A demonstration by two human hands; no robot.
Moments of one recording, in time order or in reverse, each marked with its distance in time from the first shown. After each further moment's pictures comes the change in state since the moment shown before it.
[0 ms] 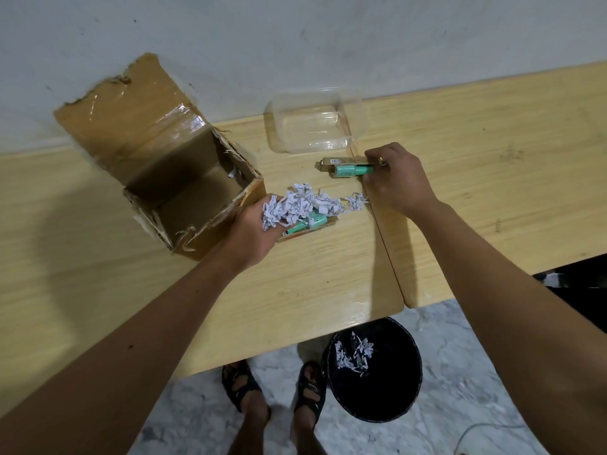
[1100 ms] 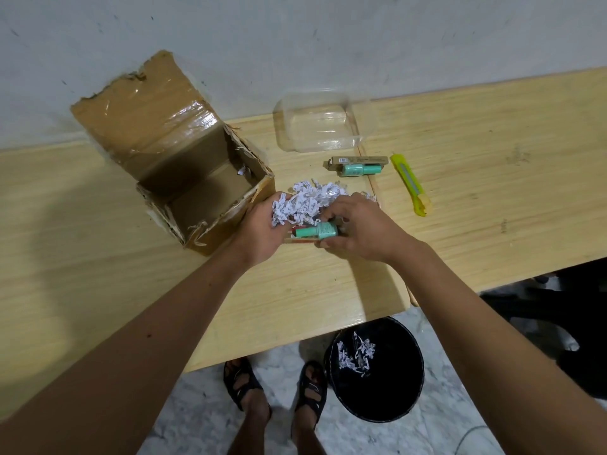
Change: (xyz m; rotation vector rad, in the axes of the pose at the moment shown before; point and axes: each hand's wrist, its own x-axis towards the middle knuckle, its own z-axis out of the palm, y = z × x) left_hand 0.001 -0.002 -0.001 -0.037 -0.021 -0.037; right_hand -0.061 -0.079 0.028 0.043 -0.360 -0.189
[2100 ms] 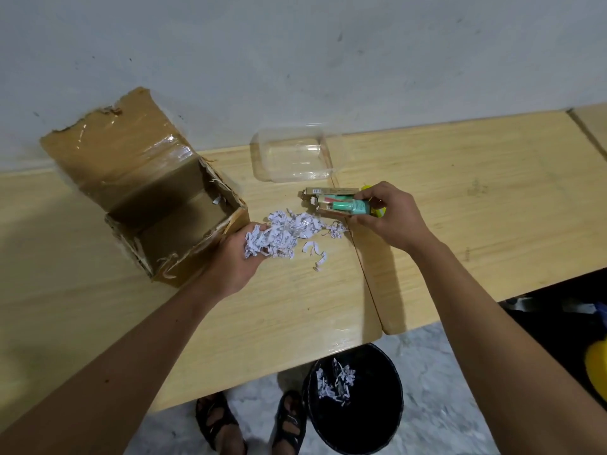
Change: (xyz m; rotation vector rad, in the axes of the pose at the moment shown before) left_hand -0.002 -0.002 -0.001 0.005 0.030 0.094; right_hand 0.000 0.078 -0.070 0.123 0.340 0.229
